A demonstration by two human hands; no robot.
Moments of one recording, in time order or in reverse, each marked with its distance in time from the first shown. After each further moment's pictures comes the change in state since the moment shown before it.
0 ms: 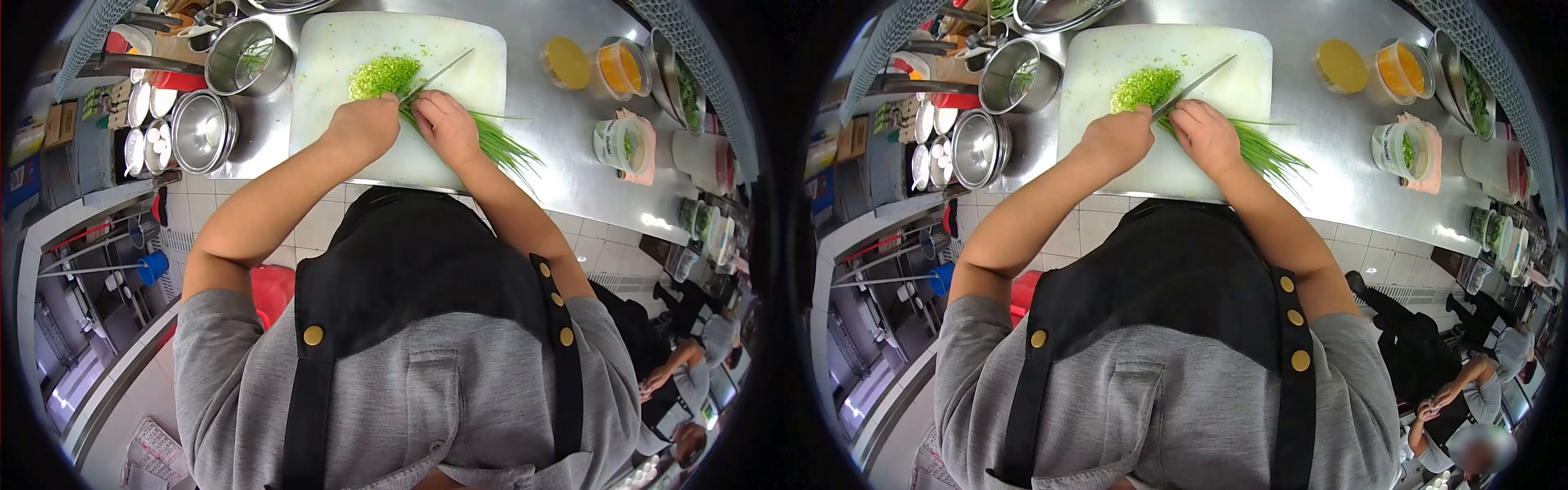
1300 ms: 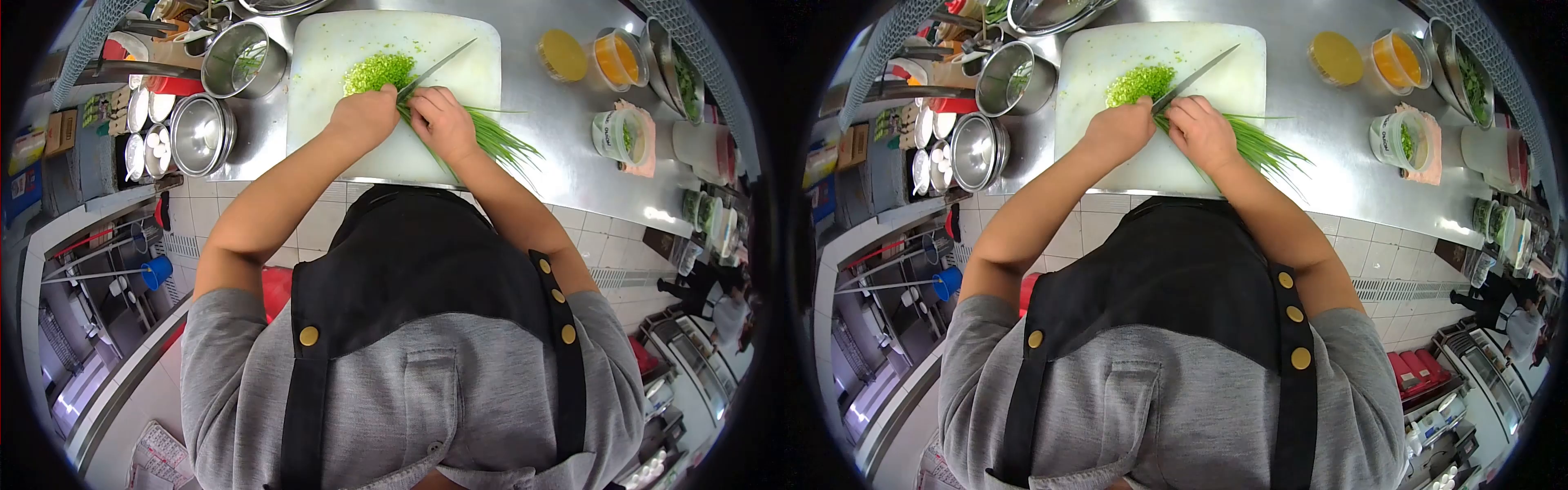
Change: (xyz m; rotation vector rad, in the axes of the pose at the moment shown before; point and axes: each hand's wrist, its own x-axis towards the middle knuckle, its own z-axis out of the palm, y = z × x) left_hand 0.015 -0.002 0.014 -0.011 0.092 0.023; right_hand -0.001 -0.001 -0.002 -0.003 0.039 -0.023
